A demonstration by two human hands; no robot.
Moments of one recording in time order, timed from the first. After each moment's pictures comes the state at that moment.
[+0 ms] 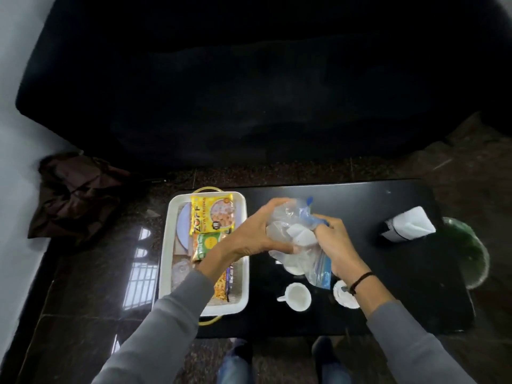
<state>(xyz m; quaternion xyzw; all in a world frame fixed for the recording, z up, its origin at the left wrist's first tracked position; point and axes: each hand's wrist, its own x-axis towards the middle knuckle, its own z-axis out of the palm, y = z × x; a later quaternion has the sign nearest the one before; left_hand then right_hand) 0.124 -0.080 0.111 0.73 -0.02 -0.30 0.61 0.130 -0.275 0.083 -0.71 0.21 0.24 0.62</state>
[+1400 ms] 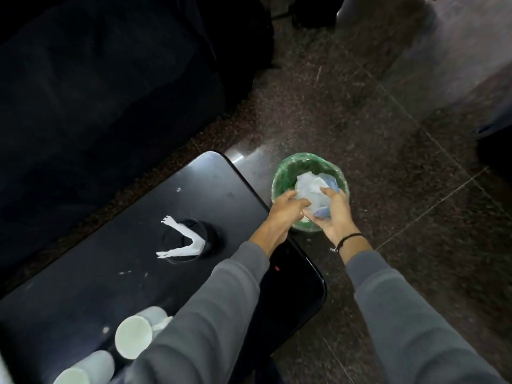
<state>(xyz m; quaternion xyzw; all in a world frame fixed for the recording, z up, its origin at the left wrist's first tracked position) 0.196 -0.673 -0.111 0.67 0.11 -0.49 0.54 0.140 -0.783 -0.144 -0.33 0.57 -0.04 0.75</state>
